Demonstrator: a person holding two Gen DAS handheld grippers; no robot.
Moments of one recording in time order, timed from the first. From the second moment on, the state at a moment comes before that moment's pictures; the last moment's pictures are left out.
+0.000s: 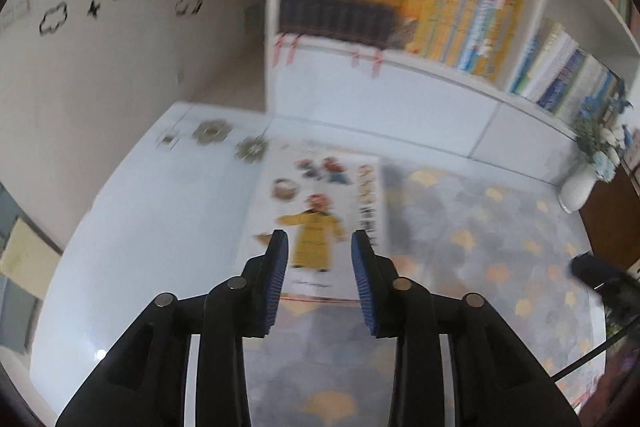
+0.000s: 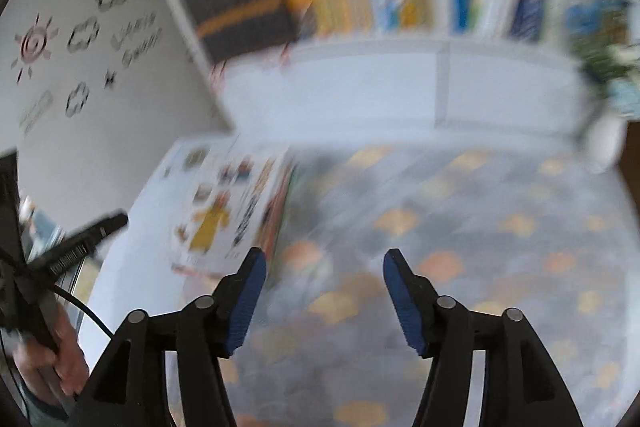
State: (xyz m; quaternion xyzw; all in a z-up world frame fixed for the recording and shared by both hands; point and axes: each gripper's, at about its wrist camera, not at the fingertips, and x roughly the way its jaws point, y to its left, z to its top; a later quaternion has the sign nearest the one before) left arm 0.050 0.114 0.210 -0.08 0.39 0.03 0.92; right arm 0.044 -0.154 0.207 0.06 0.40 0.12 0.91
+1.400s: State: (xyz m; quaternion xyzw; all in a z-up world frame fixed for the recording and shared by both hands) left arm -0.062 -0.109 0.291 0.00 0.37 0.06 0.93; right arm -0.063 -0.345 0.292 0.08 0.39 -0.01 0.92
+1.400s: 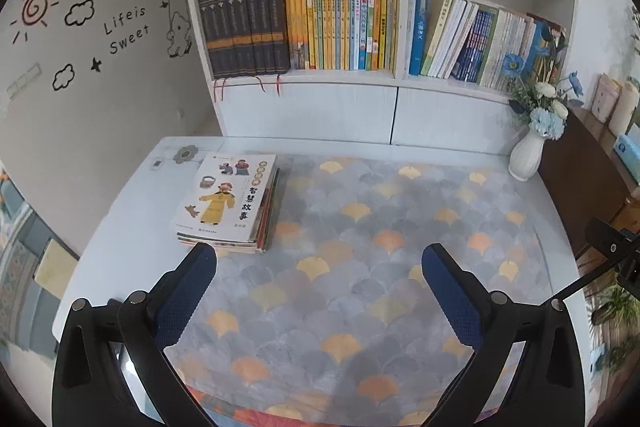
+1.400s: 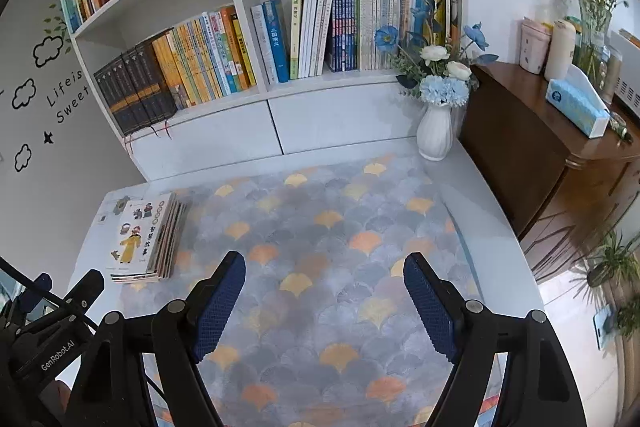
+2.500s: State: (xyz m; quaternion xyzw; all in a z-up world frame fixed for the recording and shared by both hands) left arm -0.049 -0.112 0.276 0.00 0.40 0.06 0.91; right arm -0.039 -0.325 0.274 0.07 0.42 0.01 0.91
